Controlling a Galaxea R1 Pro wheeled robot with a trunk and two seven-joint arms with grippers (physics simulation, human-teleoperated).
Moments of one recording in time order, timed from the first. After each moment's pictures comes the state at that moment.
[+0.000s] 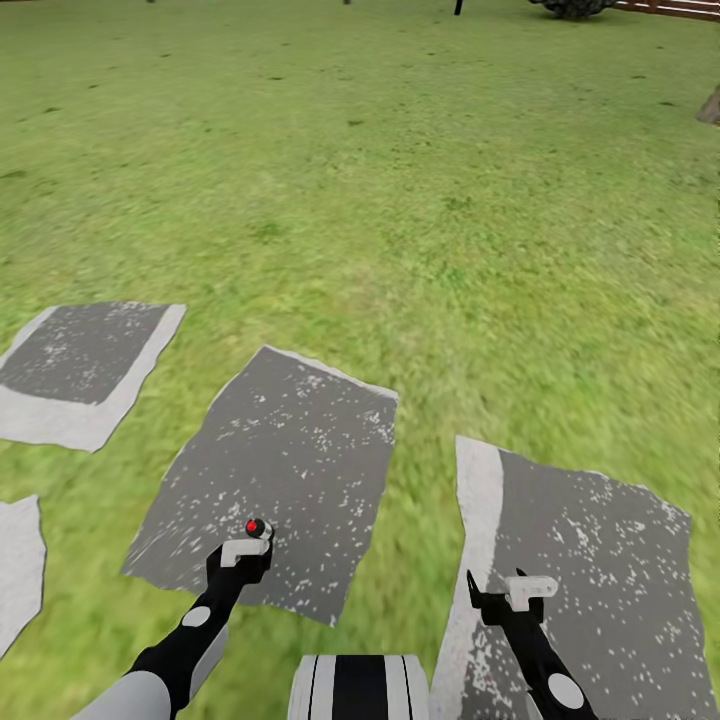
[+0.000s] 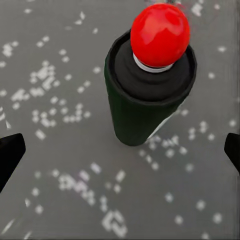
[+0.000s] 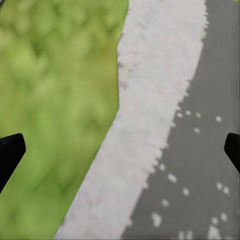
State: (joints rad) left arm -0.59 0.01 0.01 -0.34 0.00 -0.35 0.01; right arm -0.25 -0.05 0.00 -0.81 0.01 -0.30 0.00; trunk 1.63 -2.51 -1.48
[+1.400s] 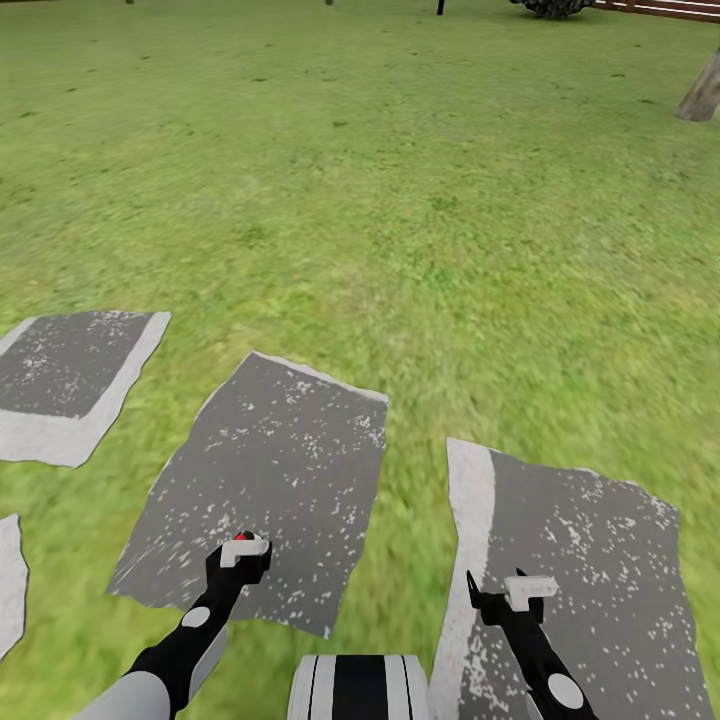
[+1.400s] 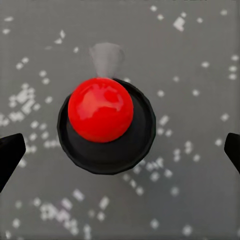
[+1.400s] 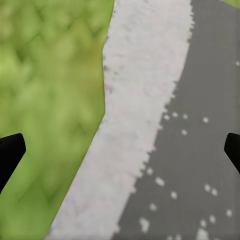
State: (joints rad) left arm -0.59 0.01 0.01 -0.34 0.00 -0.35 0.01; right arm -0.25 -0.05 0.00 -0.81 0.01 -0.30 0.00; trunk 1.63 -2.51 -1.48
